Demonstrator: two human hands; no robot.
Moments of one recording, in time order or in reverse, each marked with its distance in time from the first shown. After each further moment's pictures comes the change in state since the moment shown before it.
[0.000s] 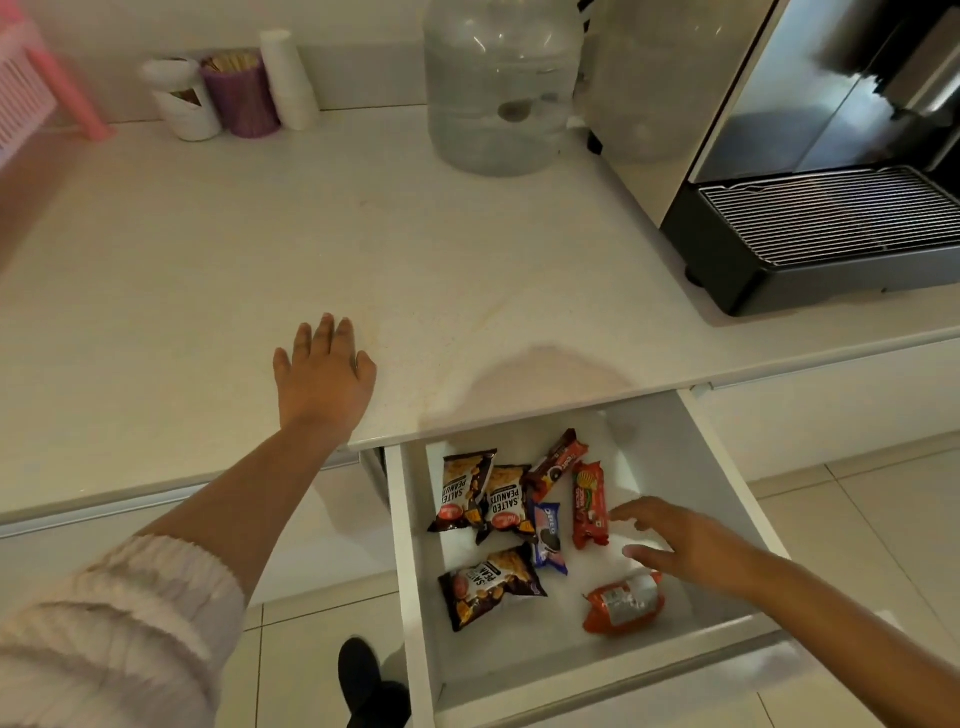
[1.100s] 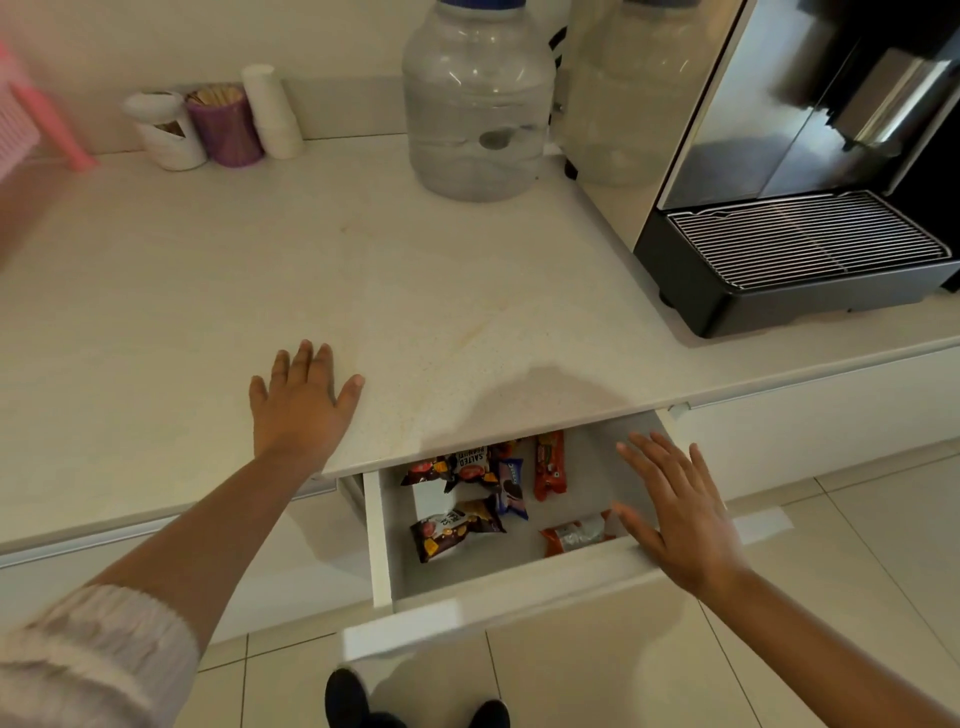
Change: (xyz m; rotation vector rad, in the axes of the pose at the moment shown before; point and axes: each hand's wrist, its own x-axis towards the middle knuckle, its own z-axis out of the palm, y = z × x) left_hand -0.001 0.001 -0.003 0.023 -0.009 0.007; right_hand -0.003 -0.013 -0.022 -0.293 0.588 0.018
